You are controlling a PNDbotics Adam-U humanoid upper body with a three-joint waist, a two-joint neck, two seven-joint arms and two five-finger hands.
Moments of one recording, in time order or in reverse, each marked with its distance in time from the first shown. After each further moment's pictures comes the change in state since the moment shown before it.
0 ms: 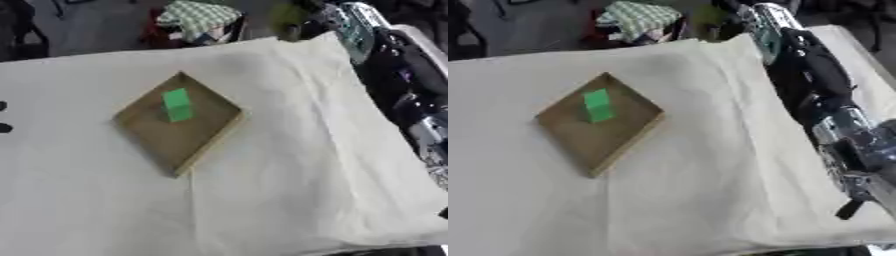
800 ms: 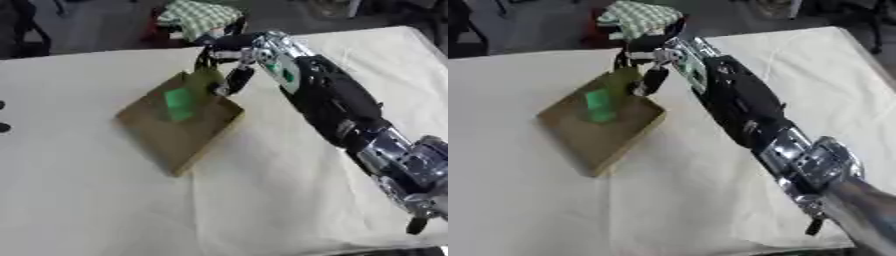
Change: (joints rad) left arm -0.005 0.000 -0.004 0.000 0.000 0.001 -0.001; right arm 0.034 0.156 0.145 -0.035 0.016 -0.145 0.327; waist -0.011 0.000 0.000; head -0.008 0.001
